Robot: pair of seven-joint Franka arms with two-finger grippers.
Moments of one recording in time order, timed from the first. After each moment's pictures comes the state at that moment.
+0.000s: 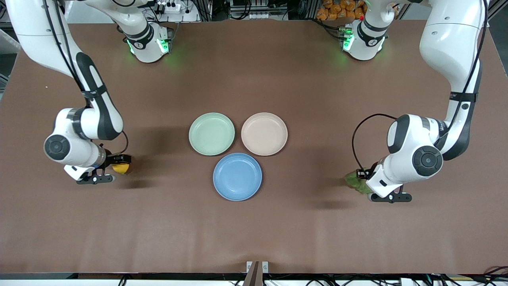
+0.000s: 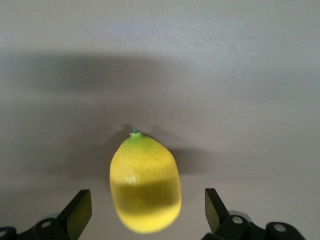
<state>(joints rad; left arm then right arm) -0.02 0.62 -0.21 -1.53 0.11 2.05 -0.23 0.03 0.51 -0.08 -1.85 -0.06 2.17 -0.08</state>
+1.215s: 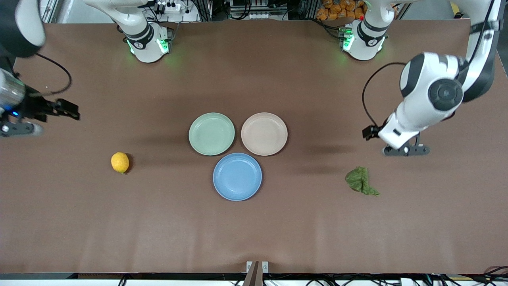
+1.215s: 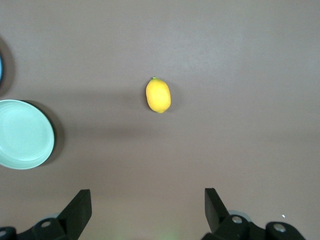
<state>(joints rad) 0.01 0.07 -0.21 -2.04 0.07 2.03 -0.24 0.01 0.05 -0.04 -1.59 -0.04 1.52 -0.08</state>
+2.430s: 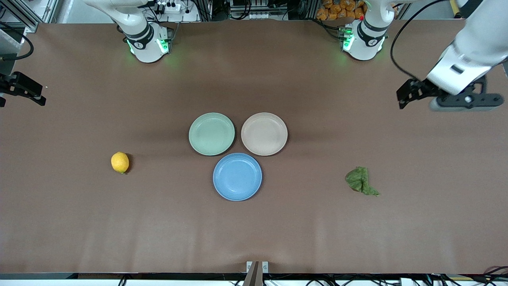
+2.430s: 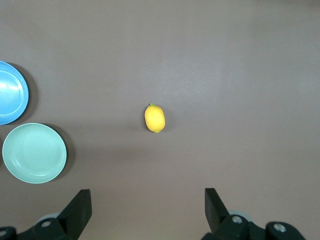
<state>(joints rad) 0.01 -0.07 -0.19 -1.66 0.03 1.63 -0.13 0.01 0.04 -0.04 -1.42 -0.04 1.48 -0.08</state>
